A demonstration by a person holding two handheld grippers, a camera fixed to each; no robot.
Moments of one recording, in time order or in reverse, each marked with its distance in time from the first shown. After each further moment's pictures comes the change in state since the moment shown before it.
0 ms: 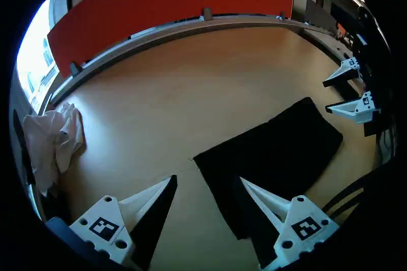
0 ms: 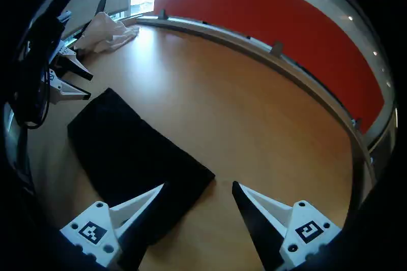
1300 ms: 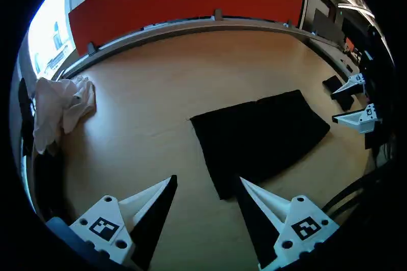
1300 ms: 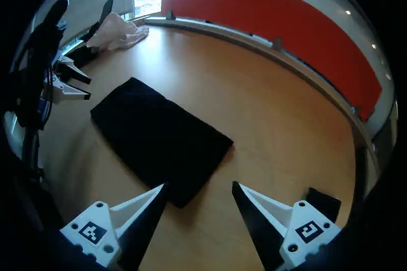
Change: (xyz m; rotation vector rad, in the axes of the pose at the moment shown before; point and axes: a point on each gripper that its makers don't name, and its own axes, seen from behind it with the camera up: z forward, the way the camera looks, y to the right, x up) left arm -0.055 0.019 -0.052 0.025 0.010 -0.121; right arm -0.045 -0.037 -0.046 0.042 -0.002 0.020
